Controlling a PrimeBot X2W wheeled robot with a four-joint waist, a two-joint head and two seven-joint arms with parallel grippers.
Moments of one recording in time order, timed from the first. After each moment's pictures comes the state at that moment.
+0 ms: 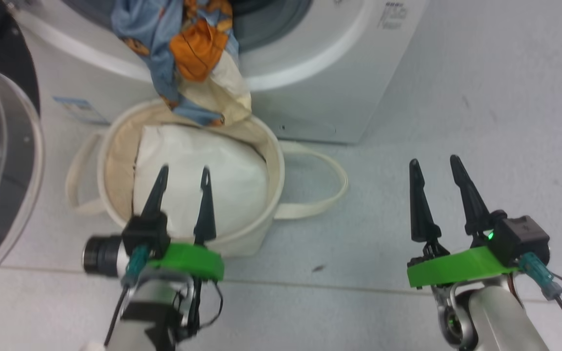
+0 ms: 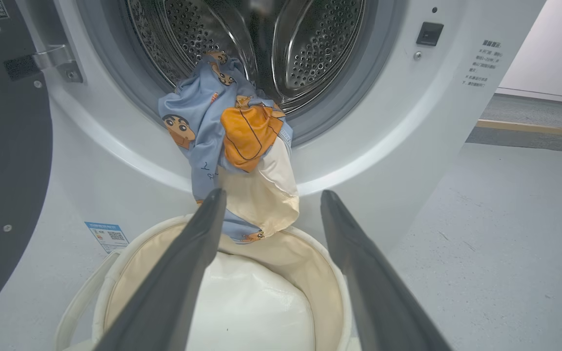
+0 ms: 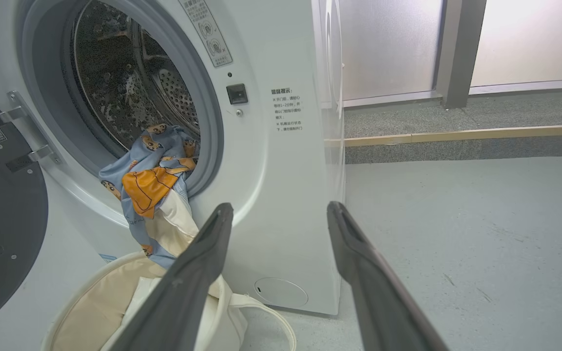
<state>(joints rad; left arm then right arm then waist) -0.35 0.04 -0.26 0.37 -0.17 0.28 -0.26 -0.19 -0.06 0.19 0.08 0.24 0.13 -0.26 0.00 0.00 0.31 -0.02</state>
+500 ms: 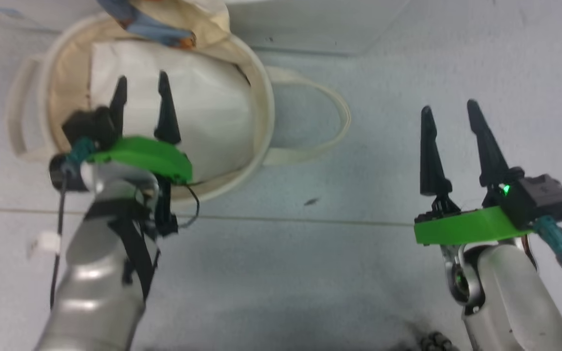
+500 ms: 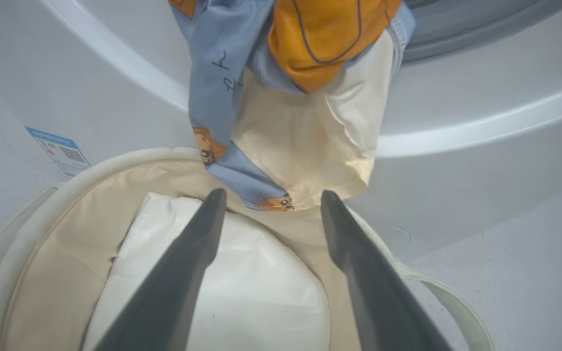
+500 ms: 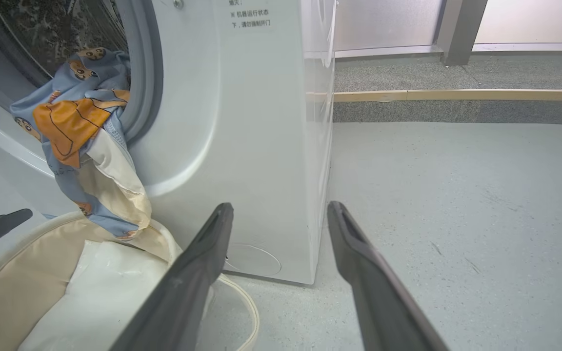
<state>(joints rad) -0.78 0.03 -0.19 0.72 -0.38 0.16 -0.26 -0.32 -0.06 0.16 0.05 0.15 0.13 -0.26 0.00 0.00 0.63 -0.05</state>
